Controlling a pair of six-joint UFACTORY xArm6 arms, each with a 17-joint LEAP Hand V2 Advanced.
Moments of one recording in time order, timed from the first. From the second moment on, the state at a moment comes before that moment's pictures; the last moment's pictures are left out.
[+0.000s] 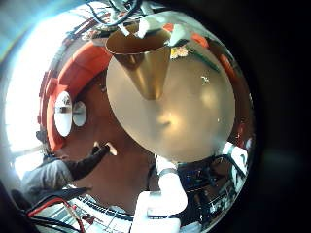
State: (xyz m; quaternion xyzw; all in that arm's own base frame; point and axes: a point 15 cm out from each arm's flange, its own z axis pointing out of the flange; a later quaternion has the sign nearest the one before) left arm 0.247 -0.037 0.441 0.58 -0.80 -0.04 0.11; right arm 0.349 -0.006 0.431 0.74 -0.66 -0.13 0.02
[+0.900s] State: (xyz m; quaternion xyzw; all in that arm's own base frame) left arm 0.250 -0.040 0.421 0.56 -0.82 -0.04 0.13; right arm 0.515 -0.022 0.257 0.67 -0.73 -0.16 0.02
